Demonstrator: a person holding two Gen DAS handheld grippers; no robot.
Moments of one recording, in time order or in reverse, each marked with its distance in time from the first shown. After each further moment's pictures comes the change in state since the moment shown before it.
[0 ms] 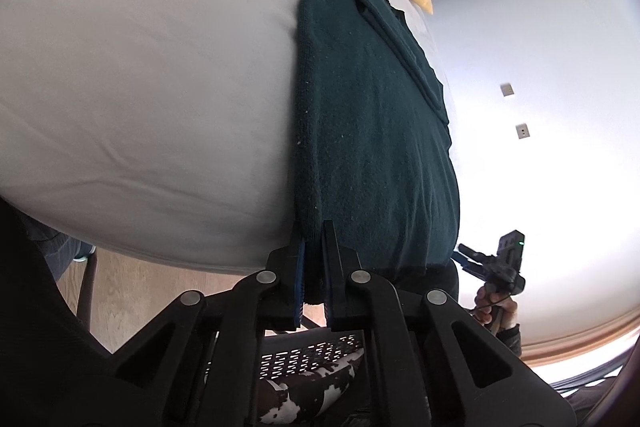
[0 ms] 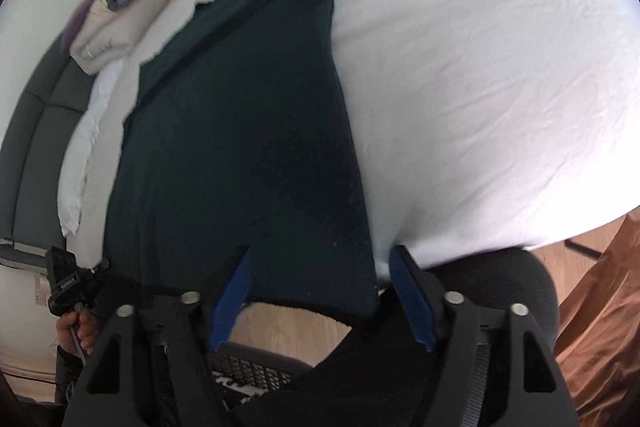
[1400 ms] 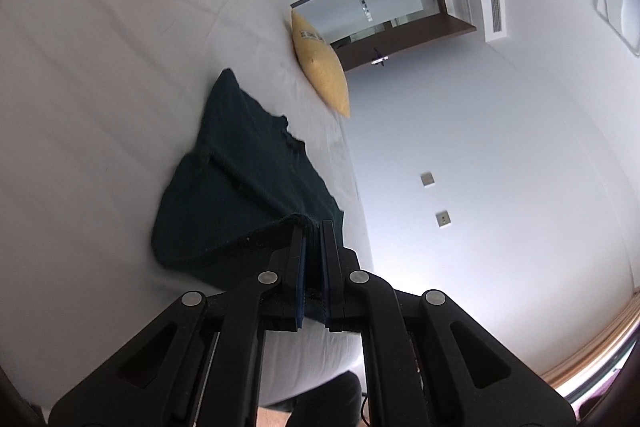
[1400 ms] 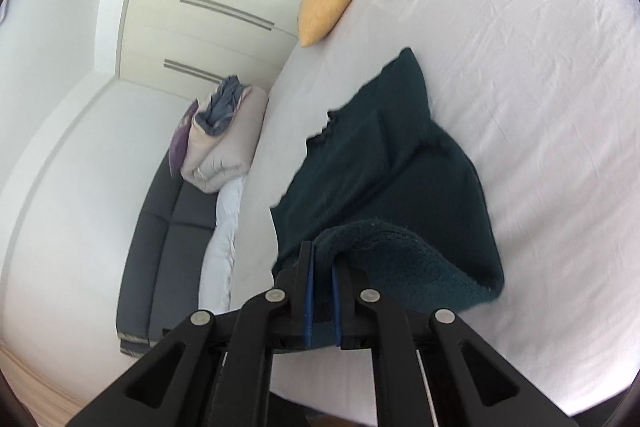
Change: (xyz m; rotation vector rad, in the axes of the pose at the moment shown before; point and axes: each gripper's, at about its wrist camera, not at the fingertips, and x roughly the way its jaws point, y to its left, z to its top) left arm -0.052 -0.081 0.152 -0.019 -0.320 -0.292; right arm -0.057 0.012 0.132 0.241 -0.373 0.568
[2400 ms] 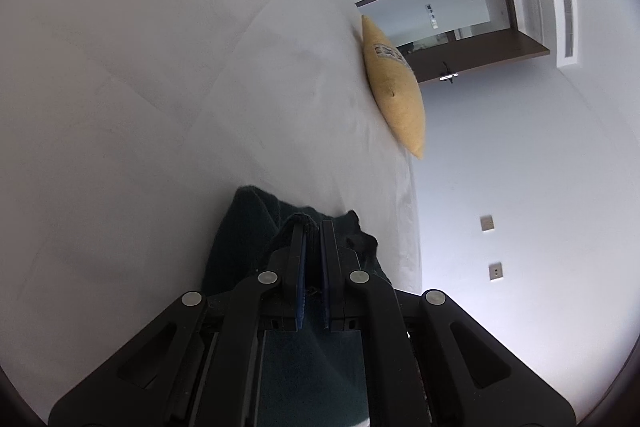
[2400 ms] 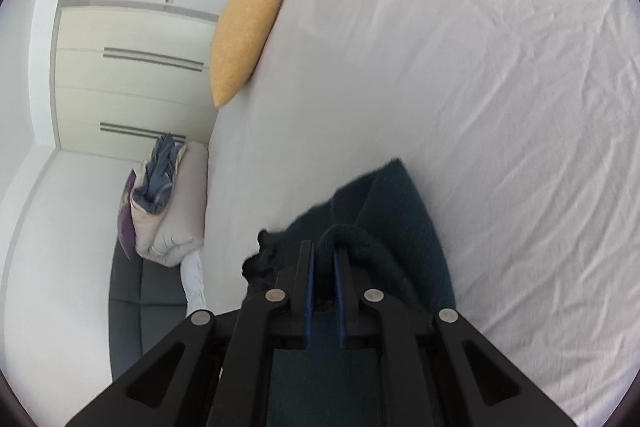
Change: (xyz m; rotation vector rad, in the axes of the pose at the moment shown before) left arm 0.213 0.079 0.197 -0.114 0.019 0.204; right arm 0.156 -0.066 0.163 0.214 -0.083 -0.141
